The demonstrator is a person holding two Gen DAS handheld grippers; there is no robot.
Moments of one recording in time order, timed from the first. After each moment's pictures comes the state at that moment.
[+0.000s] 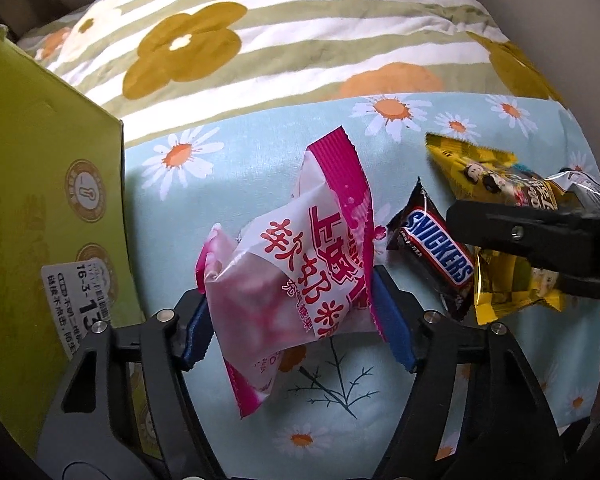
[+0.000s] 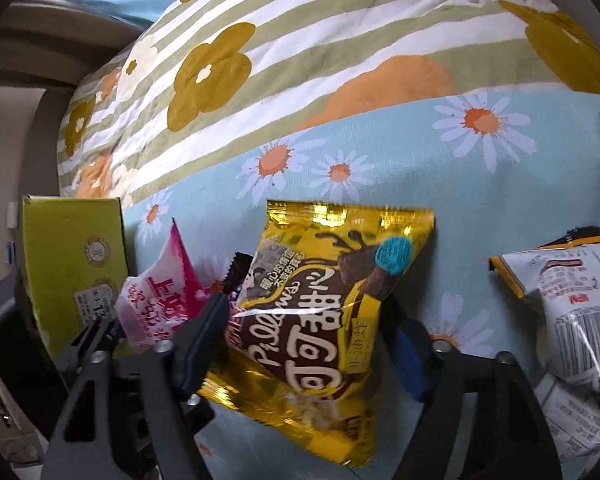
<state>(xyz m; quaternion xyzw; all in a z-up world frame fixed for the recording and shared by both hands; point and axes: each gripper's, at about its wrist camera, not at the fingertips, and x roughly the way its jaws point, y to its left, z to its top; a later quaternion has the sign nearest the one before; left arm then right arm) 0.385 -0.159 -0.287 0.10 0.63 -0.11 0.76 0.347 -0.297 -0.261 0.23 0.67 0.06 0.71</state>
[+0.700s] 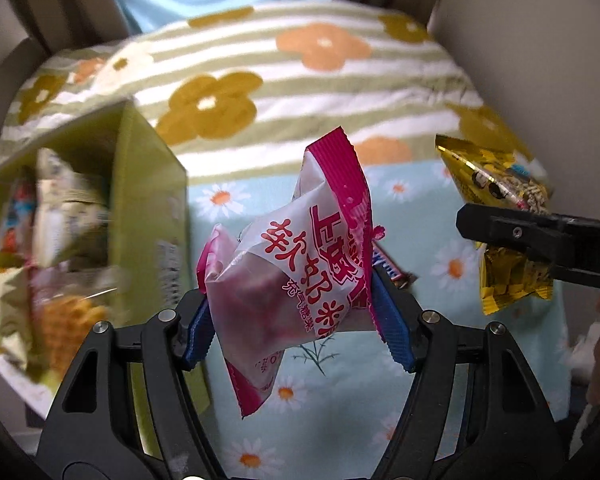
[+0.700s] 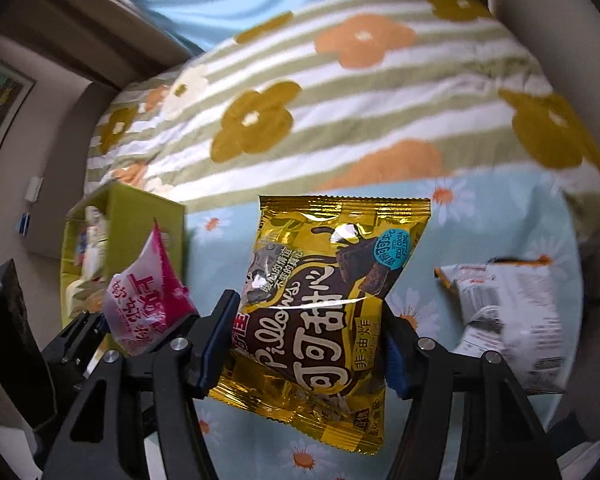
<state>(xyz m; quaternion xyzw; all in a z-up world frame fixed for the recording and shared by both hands) 0.330 -0.144 -0.172 0.05 0.54 -0.10 0.84 0.307 -0.301 -0.156 0.18 0.58 0.10 0.79</state>
